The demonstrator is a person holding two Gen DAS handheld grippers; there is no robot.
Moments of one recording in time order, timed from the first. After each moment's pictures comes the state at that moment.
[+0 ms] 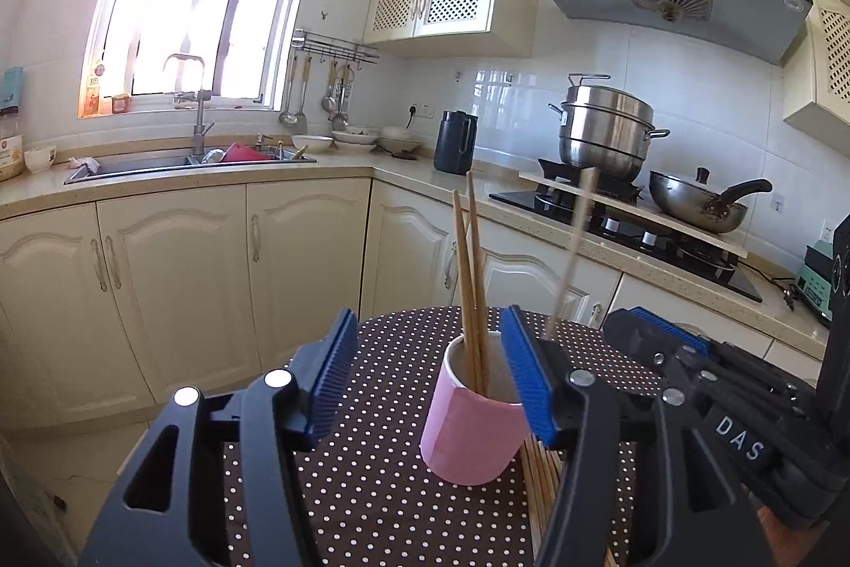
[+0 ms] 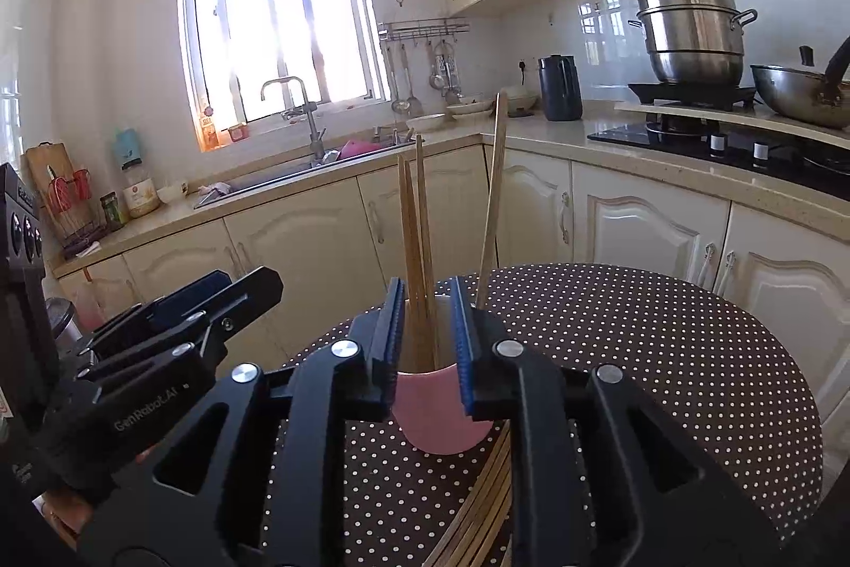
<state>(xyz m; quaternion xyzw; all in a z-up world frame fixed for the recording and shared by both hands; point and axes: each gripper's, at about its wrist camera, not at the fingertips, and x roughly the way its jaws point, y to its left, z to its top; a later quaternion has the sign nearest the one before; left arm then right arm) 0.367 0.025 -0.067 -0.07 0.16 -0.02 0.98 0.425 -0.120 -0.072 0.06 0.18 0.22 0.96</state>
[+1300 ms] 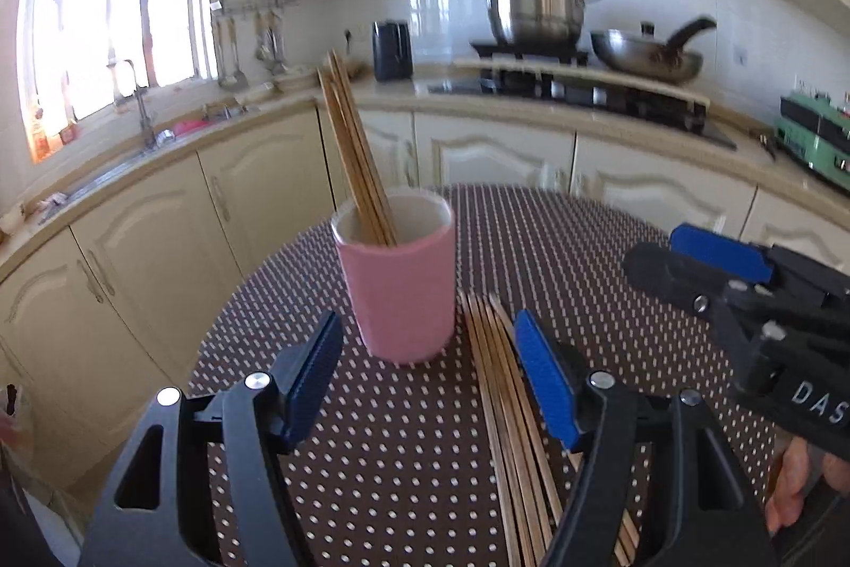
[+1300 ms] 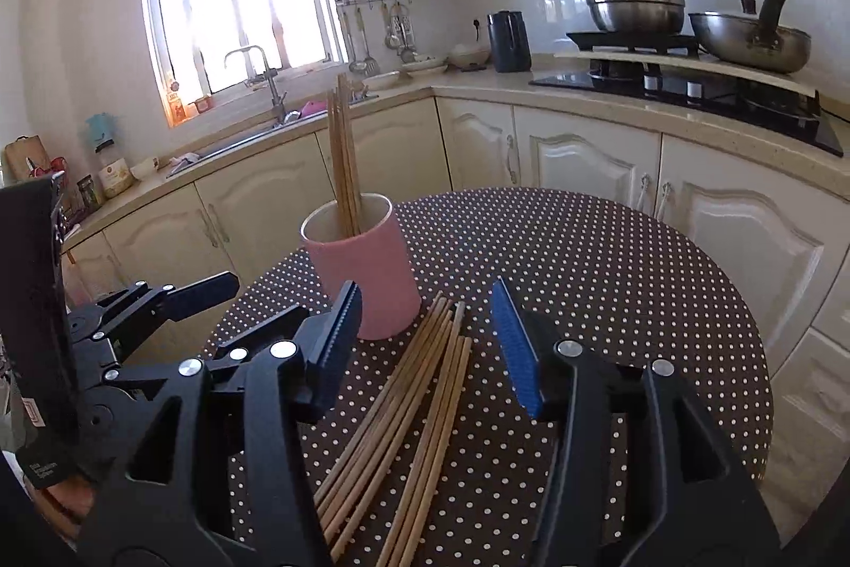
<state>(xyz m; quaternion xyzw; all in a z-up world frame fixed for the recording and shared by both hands) 0.349 -0.050 -0.111 0.06 0.30 -0.07 0.95 0.376 -0.183 -0.110 0.06 0.26 0.17 0.95</state>
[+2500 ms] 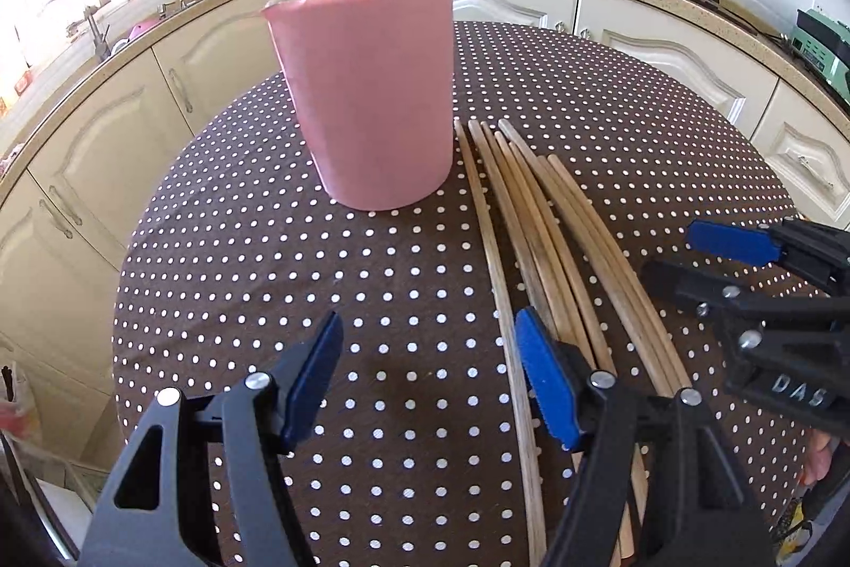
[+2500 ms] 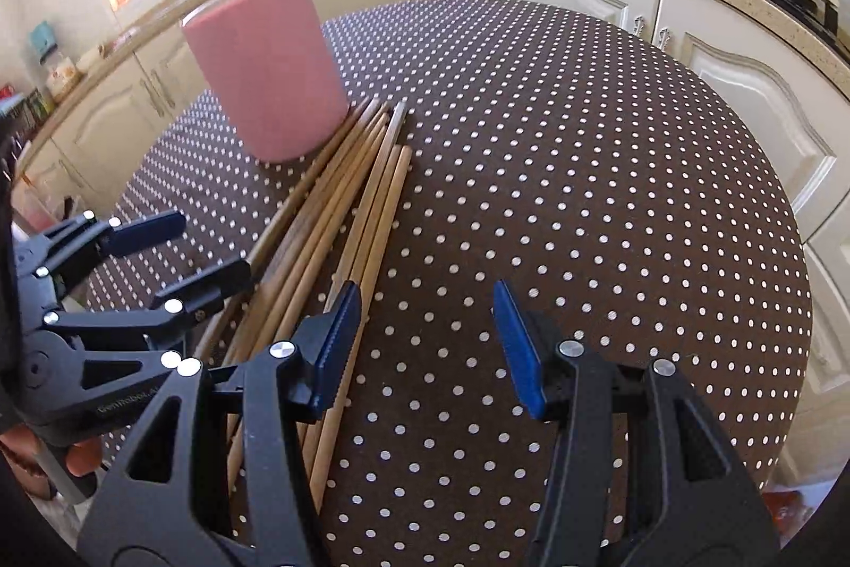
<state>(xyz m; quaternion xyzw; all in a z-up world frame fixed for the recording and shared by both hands) 0.380 -0.041 -0.197 0.08 0.44 -0.08 0.89 0.414 -0.172 -0.203 0.00 0.45 0.13 0.88</state>
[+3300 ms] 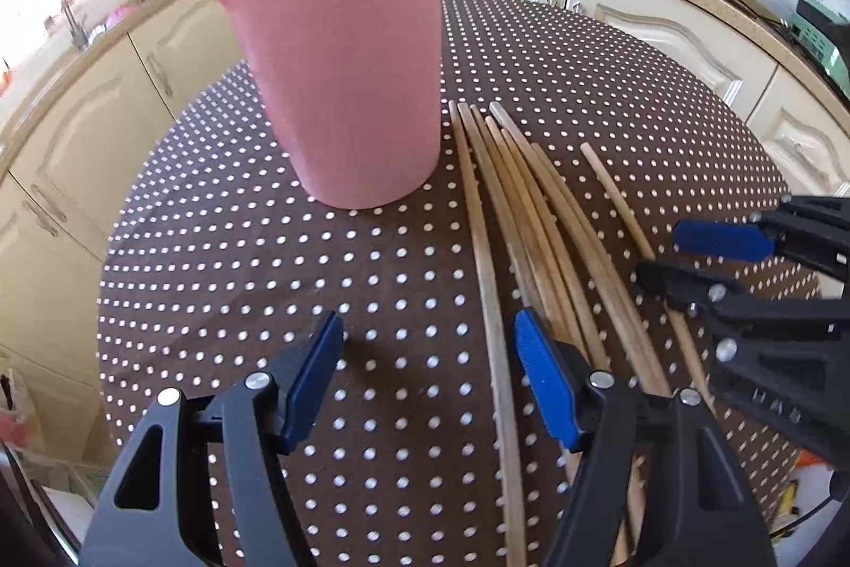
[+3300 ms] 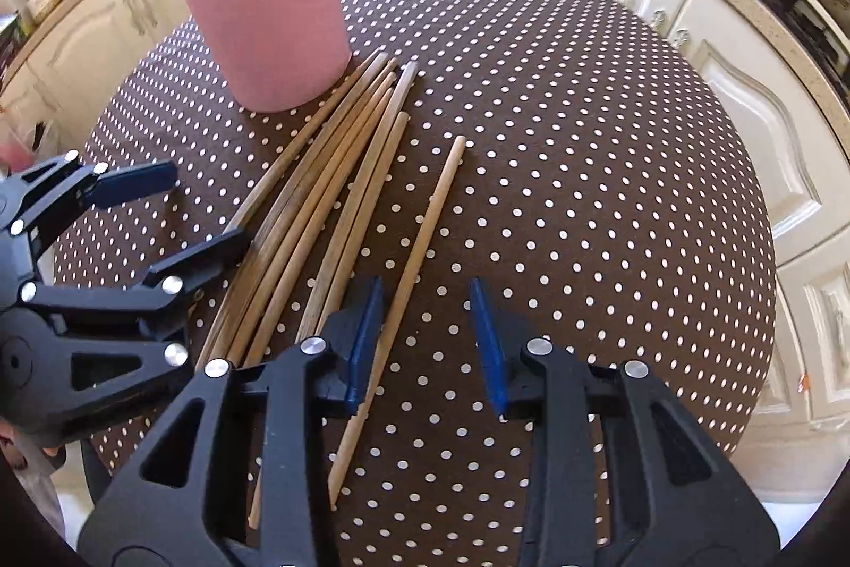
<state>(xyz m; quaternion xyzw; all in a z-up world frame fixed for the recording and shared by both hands) 0.408 -0.047 -0.197 0.08 0.49 -0.10 0.86 0.442 -0.144 -0.199 -0.09 0.53 0.12 0.83</state>
